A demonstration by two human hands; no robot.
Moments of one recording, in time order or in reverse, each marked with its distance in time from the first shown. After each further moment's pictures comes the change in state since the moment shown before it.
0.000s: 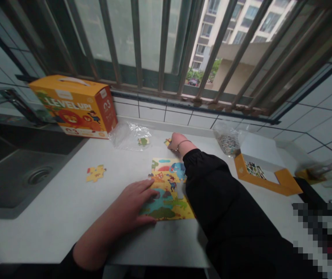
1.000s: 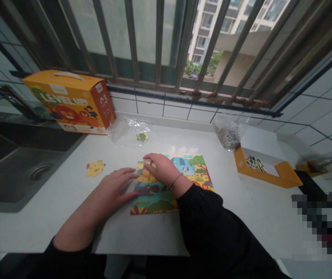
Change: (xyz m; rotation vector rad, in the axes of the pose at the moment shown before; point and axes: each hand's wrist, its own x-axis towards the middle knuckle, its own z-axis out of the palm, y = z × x) left_hand -0.016 -0.040 -0.023 0.059 0.170 -0.153; right_hand -0.135 -0.048 0.067 0.527 0.121 -0.477
